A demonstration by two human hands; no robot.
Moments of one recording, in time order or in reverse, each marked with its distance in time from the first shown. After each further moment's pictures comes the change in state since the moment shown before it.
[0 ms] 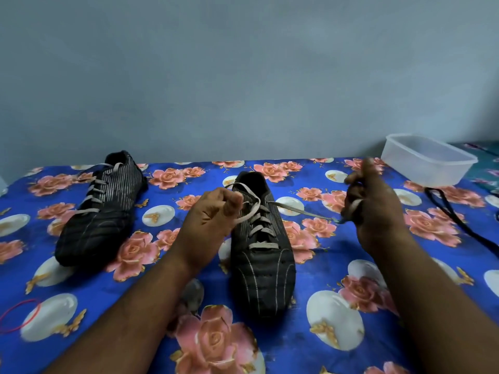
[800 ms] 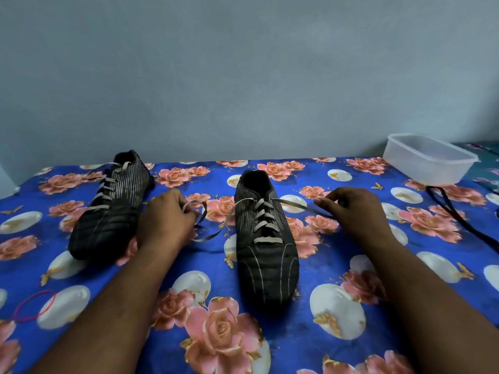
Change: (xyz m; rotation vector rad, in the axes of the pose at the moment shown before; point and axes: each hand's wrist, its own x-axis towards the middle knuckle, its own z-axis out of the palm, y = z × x) left_hand 0.010 -0.035 -0.062 0.877 0.345 -0.382; right_hand 0.009 0.026 -0.007 -1.039 -0.107 -0.324
